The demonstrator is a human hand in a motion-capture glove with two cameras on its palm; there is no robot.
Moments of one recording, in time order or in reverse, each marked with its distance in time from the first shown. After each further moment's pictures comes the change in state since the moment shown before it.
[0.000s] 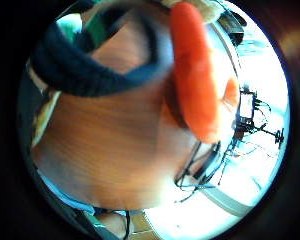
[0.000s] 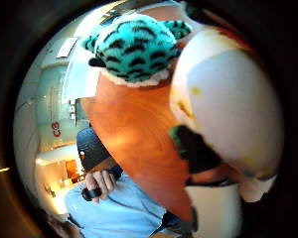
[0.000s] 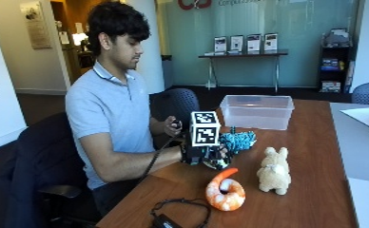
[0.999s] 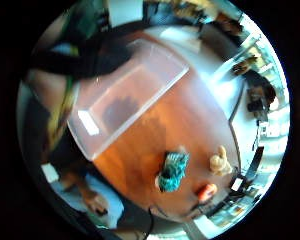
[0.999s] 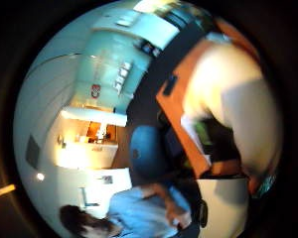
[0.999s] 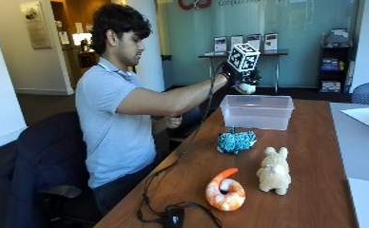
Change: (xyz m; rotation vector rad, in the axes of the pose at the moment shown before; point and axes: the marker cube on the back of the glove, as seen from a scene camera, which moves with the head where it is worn) arm -0.329 -0.205 -0.118 -0.155 -0.220 -0.426
